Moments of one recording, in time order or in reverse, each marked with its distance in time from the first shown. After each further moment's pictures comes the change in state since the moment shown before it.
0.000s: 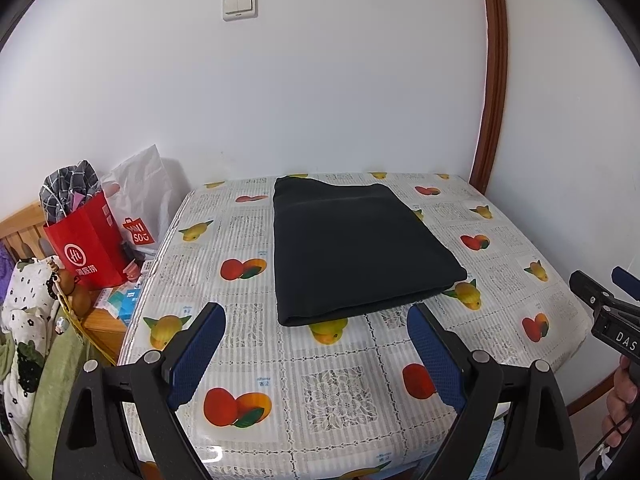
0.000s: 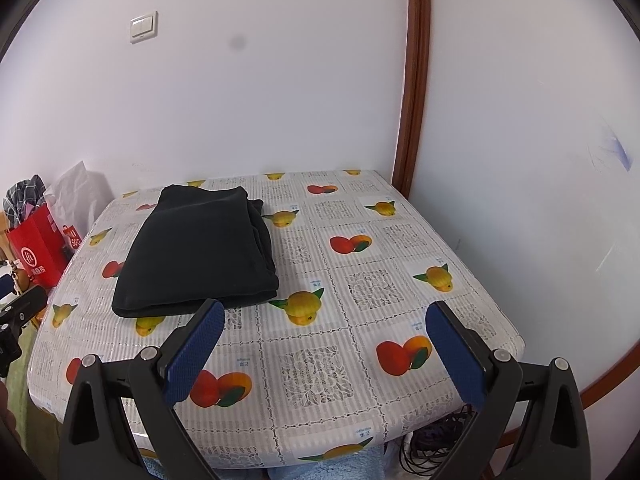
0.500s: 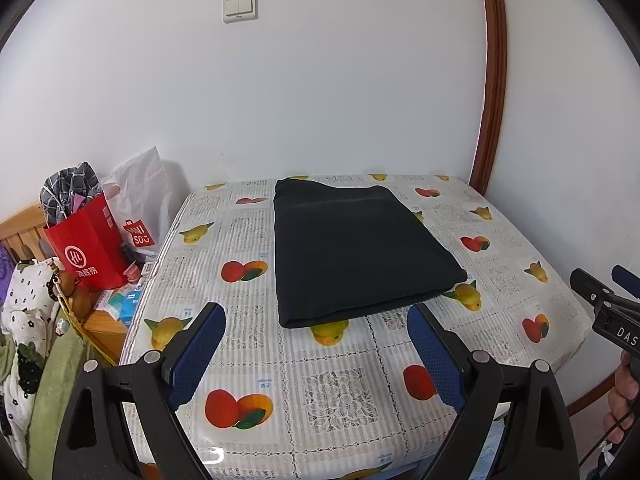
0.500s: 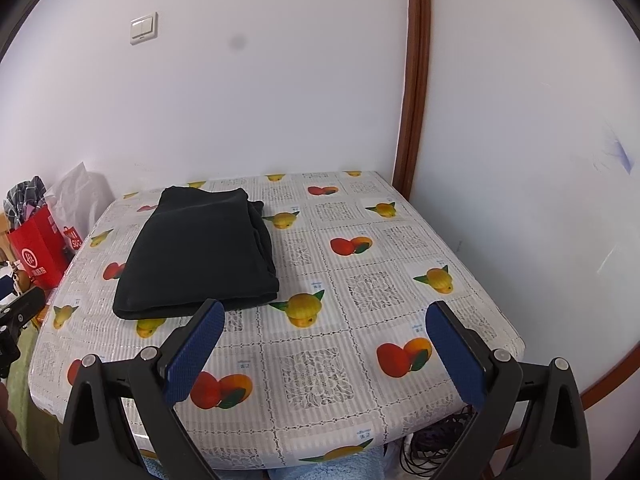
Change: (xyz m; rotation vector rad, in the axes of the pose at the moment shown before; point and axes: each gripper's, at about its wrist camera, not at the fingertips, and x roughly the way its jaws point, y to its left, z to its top) left arm -0.001 0.000 0.002 0.002 -0.002 0.006; right arm 0.000 -0.004 0.002 0.002 0.002 0.002
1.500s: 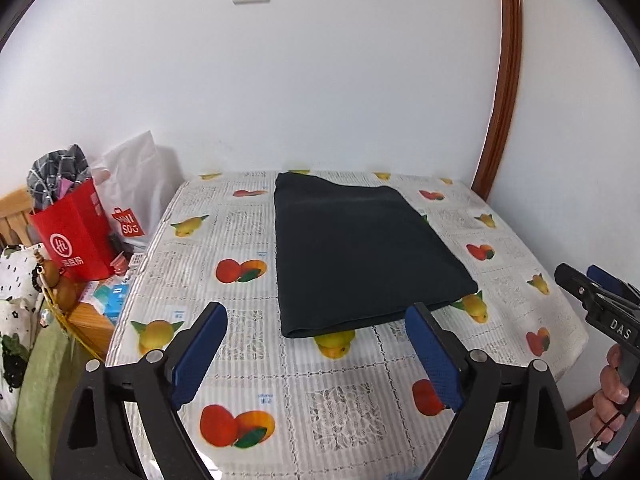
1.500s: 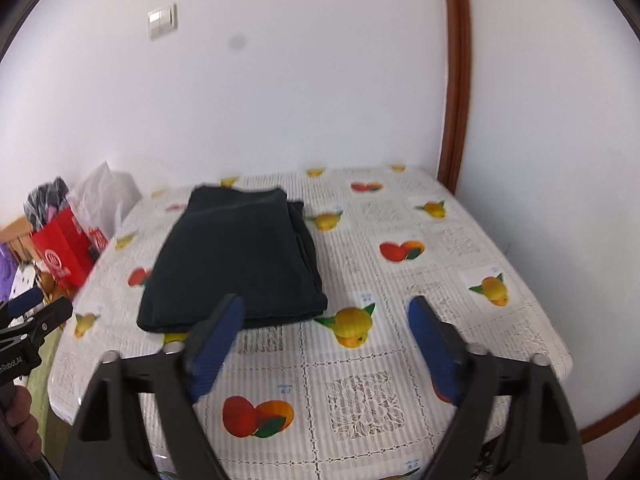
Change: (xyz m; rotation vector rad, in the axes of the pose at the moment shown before) left arm 0.026 0.031 0.008 -0.050 0.019 -0.057; right arm 0.031 0.027 0.019 0.004 -0.006 0.137
